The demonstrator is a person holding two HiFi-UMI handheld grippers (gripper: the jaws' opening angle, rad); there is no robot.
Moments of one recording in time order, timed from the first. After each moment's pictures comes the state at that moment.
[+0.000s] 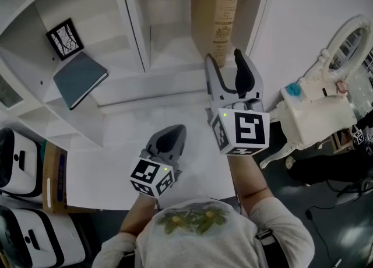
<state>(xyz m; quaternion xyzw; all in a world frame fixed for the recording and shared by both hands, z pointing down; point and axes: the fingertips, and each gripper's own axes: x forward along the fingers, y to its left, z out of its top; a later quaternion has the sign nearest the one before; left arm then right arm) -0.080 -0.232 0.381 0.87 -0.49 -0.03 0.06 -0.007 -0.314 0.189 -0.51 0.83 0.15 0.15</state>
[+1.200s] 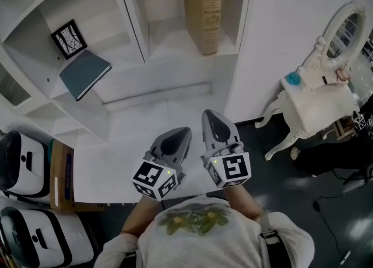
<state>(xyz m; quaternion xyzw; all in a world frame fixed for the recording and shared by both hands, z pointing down) -0.056 -0.174 0.376 0.89 -0.46 -0.02 0.07 -0.013 -0.214 0.346 -0.45 0.88 0.04 0.10</state>
